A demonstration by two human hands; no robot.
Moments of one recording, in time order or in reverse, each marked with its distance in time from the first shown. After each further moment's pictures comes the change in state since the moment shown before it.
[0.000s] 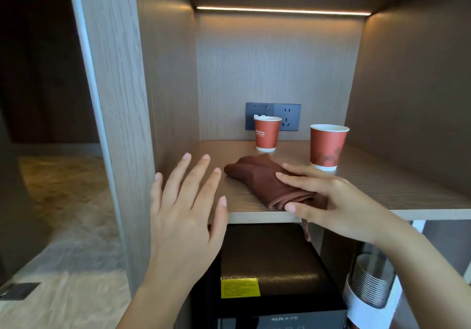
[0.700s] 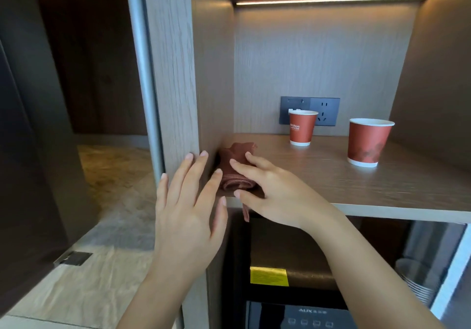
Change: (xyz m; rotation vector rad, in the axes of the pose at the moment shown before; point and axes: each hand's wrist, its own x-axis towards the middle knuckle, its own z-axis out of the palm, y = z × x) left_hand -0.024 -0.029 -0.026 0.086 -0.033 -0.065; right_hand 0.059 -0.064 0.074 -0.113 -0.078 -0.148
